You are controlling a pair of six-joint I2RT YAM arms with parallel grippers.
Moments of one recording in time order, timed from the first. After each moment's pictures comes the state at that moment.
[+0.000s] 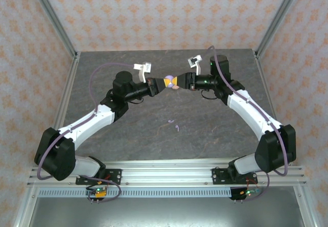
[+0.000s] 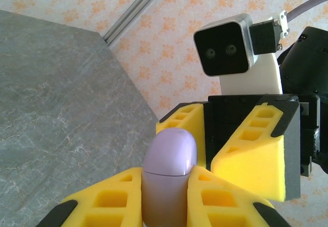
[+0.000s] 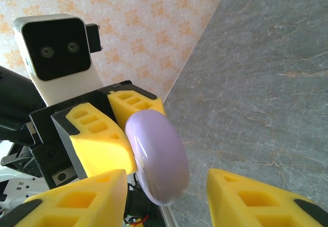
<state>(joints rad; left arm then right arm) -0.47 1.36 0.91 0.33 0.54 -0.75 0.36 1.42 1.16 -0.18 -0.95 0.57</state>
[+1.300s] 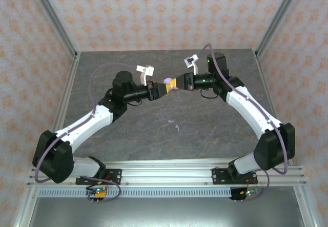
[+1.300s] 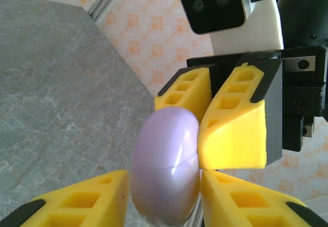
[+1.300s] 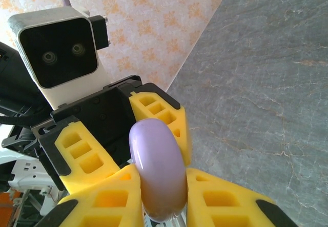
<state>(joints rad) -0.47 1.33 0.93 0.21 0.64 -0.66 0.38 1.45 1.25 -0.34 -0.99 0.47</state>
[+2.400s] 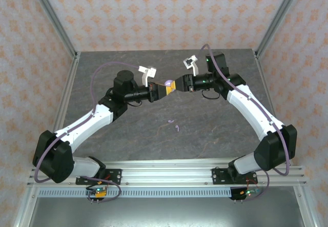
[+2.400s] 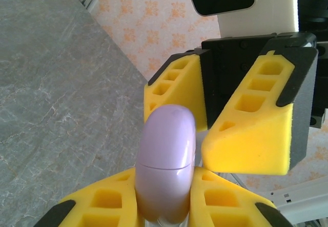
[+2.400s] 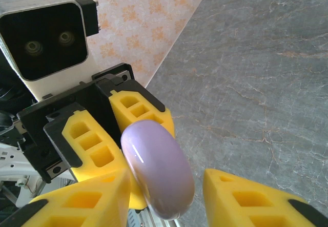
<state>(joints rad) -0.48 1.34 0.95 0.15 0.68 -0.60 0.39 1.44 1.32 -0.53 -0.92 0.33</state>
